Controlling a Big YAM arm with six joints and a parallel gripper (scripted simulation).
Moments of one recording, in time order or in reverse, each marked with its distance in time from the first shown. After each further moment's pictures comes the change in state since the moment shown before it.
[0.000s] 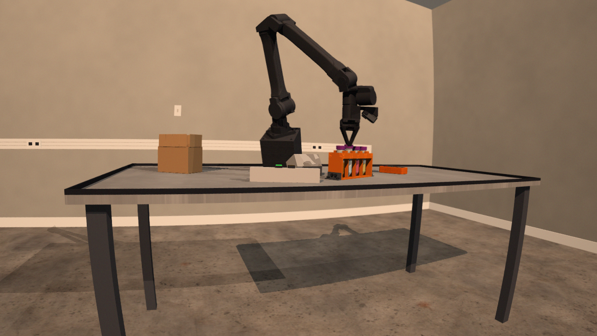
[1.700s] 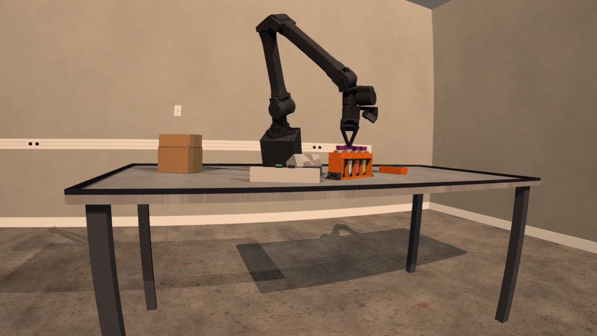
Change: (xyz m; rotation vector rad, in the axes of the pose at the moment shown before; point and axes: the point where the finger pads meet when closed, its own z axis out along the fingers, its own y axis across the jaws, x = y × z) arm 0.000 -0.001 0.001 0.001 -0.003 0.072
